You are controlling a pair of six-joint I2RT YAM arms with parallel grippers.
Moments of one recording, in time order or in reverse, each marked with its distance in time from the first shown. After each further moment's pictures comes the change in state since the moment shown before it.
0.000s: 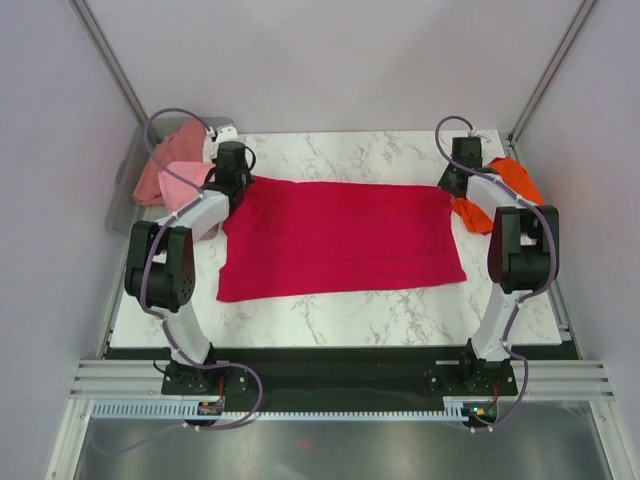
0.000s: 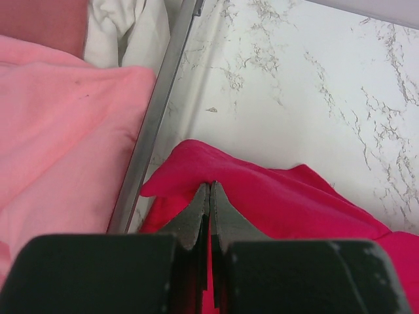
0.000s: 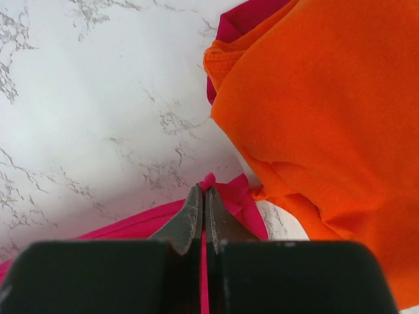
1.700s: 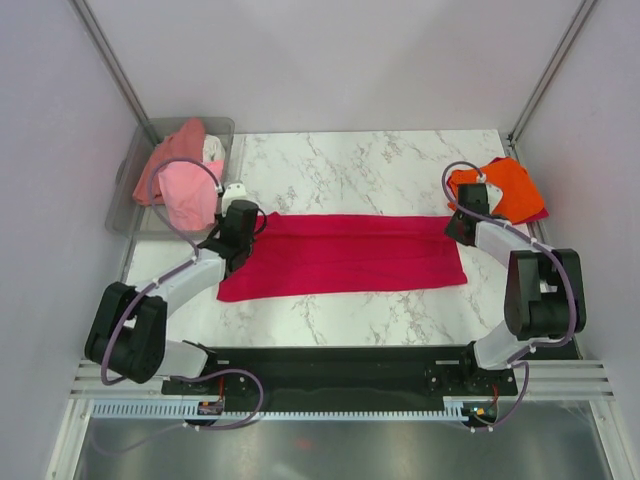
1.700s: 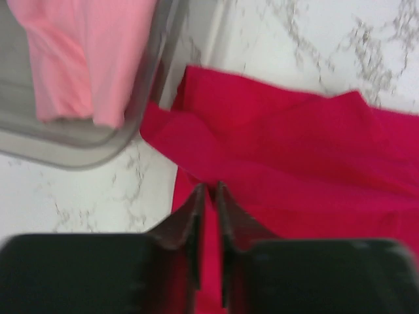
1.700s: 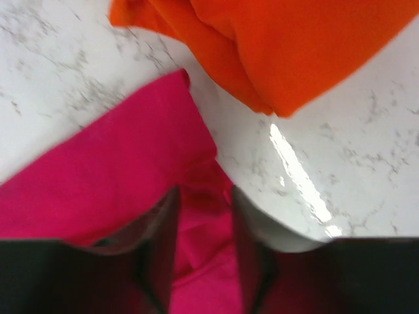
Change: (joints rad) left arm -0.195 -0.451 -0.526 -0.084 -0.235 -0.022; right arm 0.000 -0.358 -0.510 0.029 0.031 0.090
